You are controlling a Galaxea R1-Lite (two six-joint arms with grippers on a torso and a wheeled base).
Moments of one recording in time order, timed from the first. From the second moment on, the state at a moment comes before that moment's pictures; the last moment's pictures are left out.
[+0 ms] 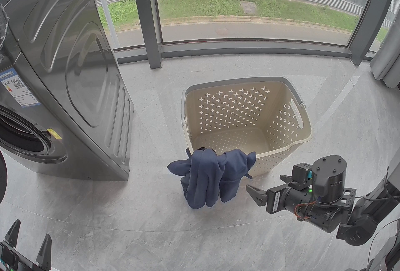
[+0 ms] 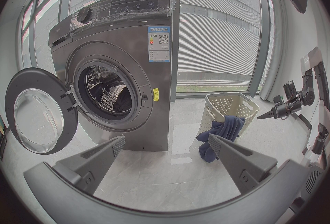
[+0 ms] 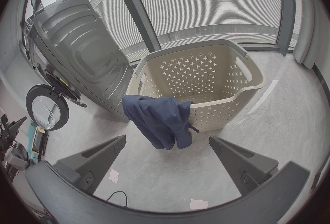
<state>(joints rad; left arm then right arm) 0.00 0.02 -0.02 0.00 0.03 -0.02 0.71 1.83 -0.38 -1.07 -0.27 0.30</state>
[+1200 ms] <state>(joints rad) 0.00 0.02 -0.02 0.00 0.03 -0.03 0.79 2.15 -0.60 -1.21 -0.29 0.30</state>
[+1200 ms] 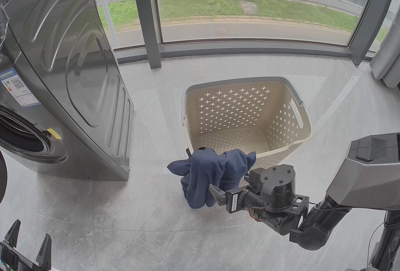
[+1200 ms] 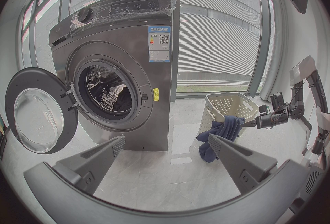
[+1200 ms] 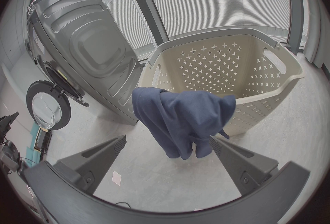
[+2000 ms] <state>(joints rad) 0.00 0.02 -0.02 0.00 0.03 -0.03 0.72 2.38 -0.89 -1.21 -0.29 0.26</state>
